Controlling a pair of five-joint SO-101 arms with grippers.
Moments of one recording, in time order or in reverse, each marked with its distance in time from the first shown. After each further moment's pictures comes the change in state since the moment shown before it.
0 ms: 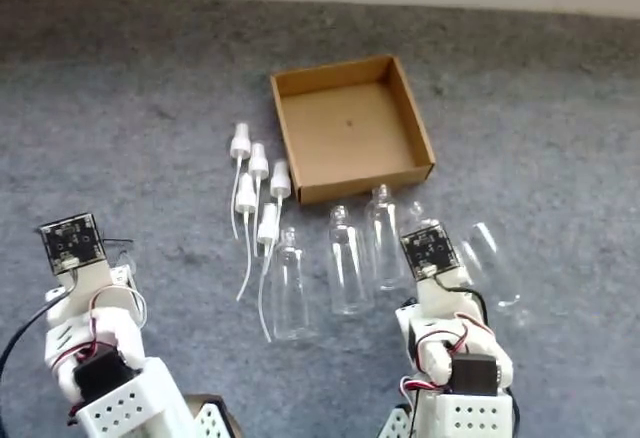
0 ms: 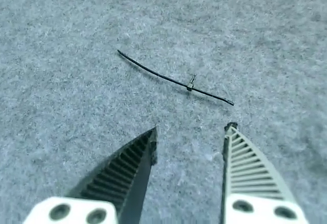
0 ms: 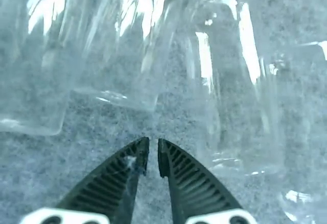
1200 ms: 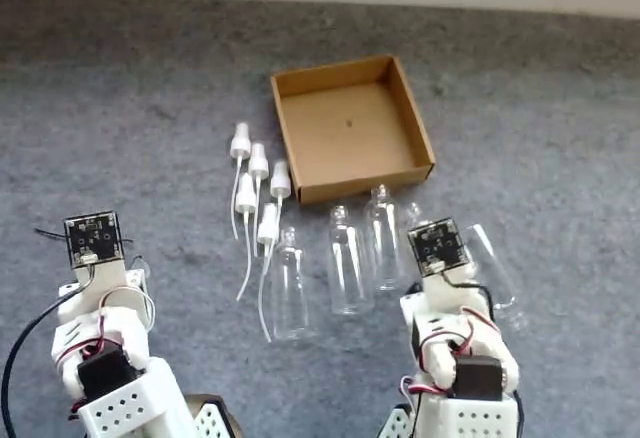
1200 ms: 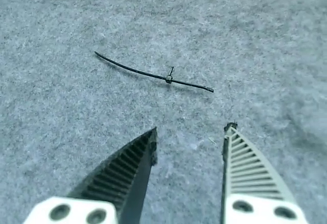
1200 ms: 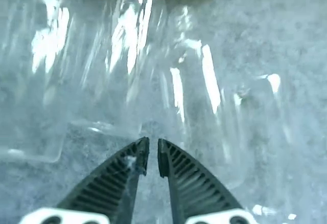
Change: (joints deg) left arm 3.8 -0.1 0.6 2.9 -3.8; right arm 0.0 -0.2 -8.2 -1.8 -1.1
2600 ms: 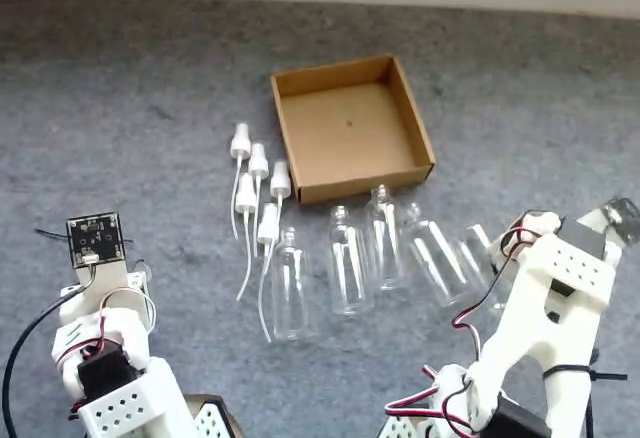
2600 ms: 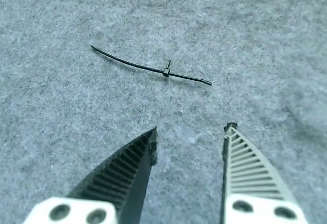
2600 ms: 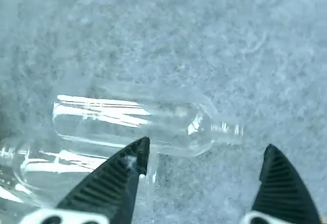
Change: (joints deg) left arm 0.0 0.0 0.0 1.4 -0.4; right arm 25.8 76.3 -43.9 1.0 -54.9
